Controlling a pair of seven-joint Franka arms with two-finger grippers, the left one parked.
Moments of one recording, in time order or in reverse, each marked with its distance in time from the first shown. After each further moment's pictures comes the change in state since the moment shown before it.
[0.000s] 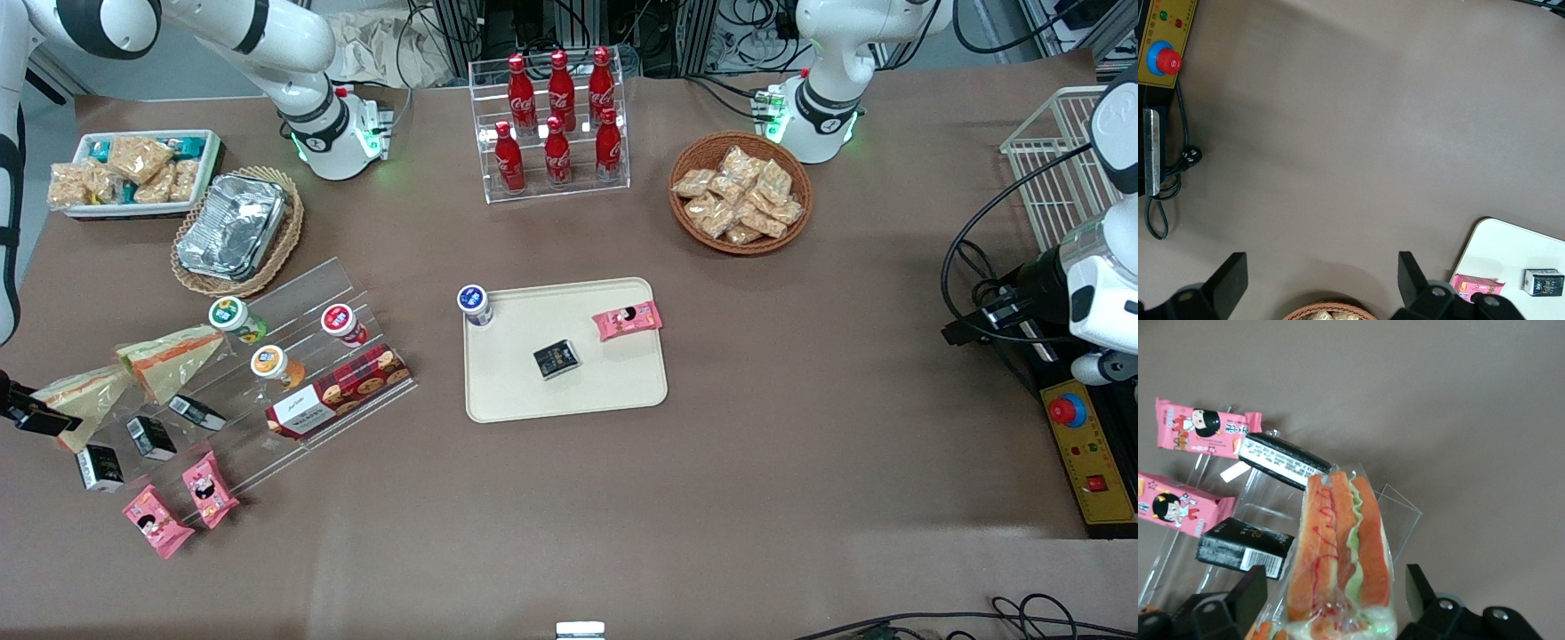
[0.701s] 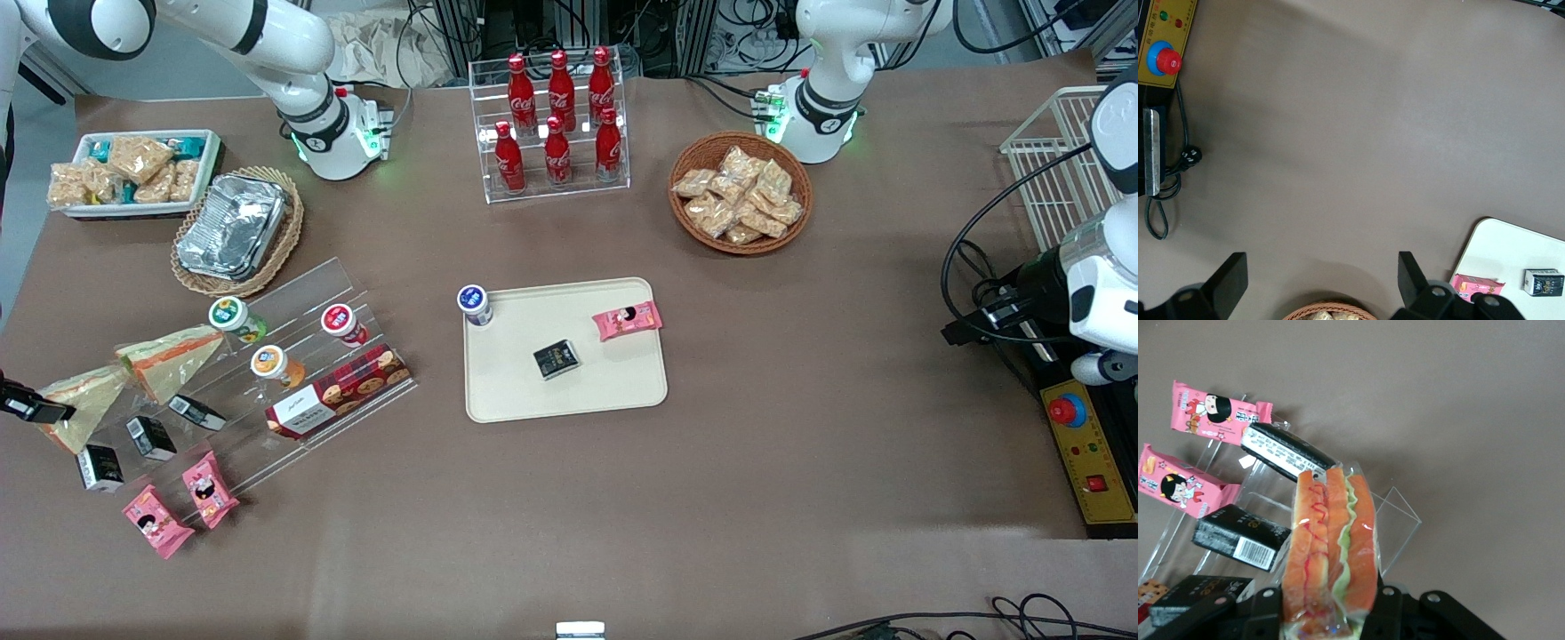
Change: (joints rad) arm -0.039 0.001 0.000 -0.002 0.081 -0.004 -0.155
